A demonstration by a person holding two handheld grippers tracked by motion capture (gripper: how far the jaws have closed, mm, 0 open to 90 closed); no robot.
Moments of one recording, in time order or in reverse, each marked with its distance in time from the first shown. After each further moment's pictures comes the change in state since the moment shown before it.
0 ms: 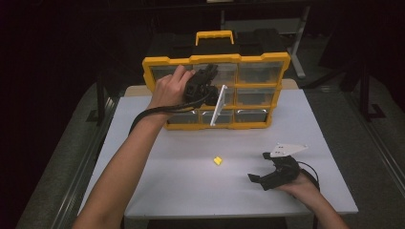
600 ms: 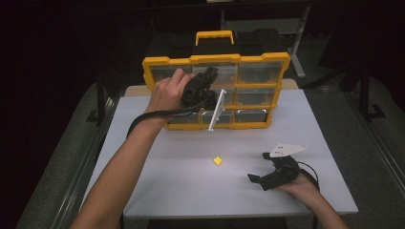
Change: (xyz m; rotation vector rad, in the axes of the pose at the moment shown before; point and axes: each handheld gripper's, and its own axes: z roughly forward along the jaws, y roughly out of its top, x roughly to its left) left arm 0.001 0.003 -0.014 -0.021 0.000 -0.004; right arm 0.000 0.000 0.001 0.002 0.001 -0.004
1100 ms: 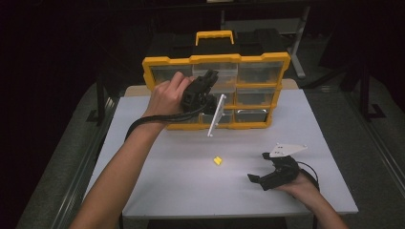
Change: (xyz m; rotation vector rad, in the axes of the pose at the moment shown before) left arm 0.000 0.005 -0.013 -0.011 0.013 0.015; right arm 0.000 0.000 0.000 0.002 0.000 0.004
